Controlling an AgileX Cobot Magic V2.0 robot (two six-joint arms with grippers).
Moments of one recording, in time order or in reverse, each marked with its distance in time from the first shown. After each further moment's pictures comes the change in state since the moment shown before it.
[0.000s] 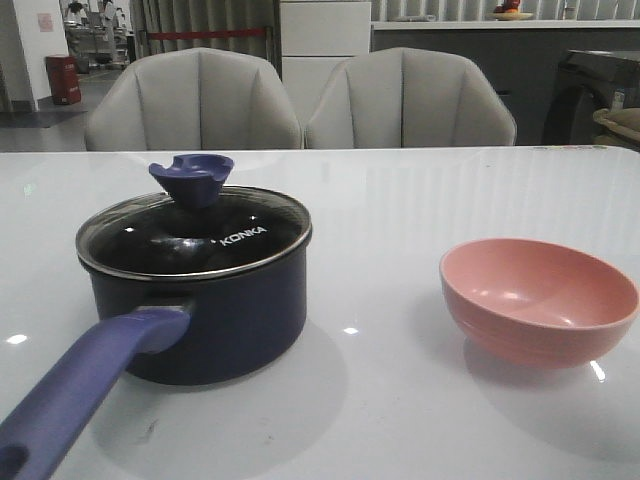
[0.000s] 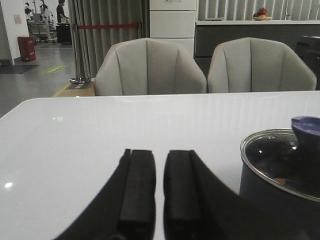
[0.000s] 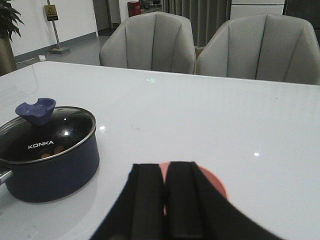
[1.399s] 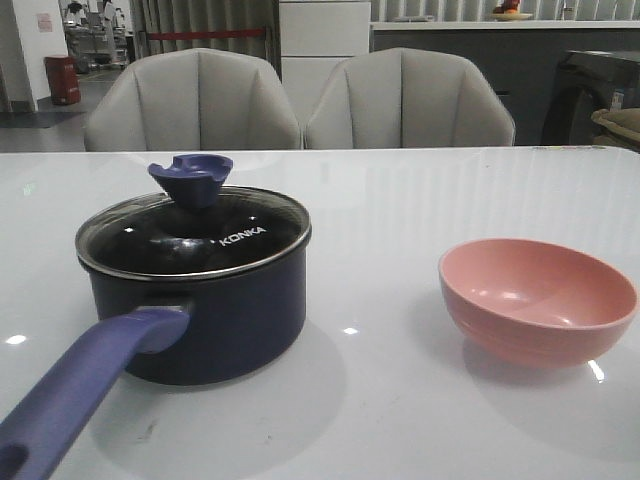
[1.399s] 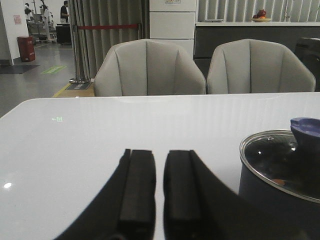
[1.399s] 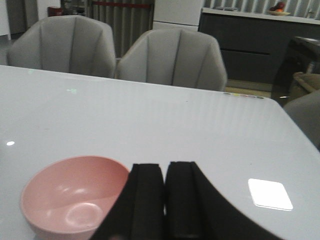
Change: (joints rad) left arm 0.000 0.000 0.000 0.000 -0.001 -0.002; right arm -0.269 -0.162 0.145 -0.162 -0.049 0.034
